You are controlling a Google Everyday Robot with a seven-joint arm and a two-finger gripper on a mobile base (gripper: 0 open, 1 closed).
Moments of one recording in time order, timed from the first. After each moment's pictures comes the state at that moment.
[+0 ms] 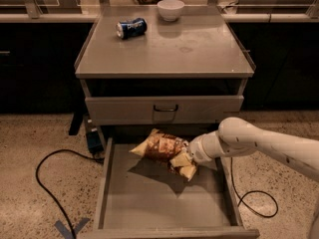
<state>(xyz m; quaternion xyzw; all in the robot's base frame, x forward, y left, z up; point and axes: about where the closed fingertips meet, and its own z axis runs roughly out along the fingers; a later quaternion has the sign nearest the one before) 0.585 -0.080 0.536 -0.41 0.83 0.25 0.26</state>
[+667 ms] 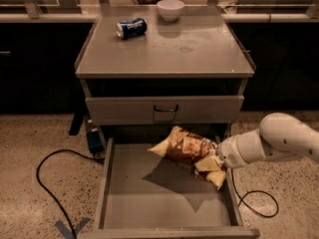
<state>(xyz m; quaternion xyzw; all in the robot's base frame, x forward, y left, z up) 0.516 -0.143 0.614 -0.39 0.85 0.26 0.25</state>
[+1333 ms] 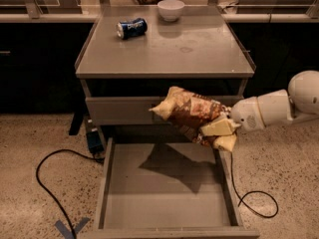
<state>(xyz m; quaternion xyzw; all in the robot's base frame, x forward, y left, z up) 0.545 -0.150 0.746 -0.43 0.78 0.33 0.32</state>
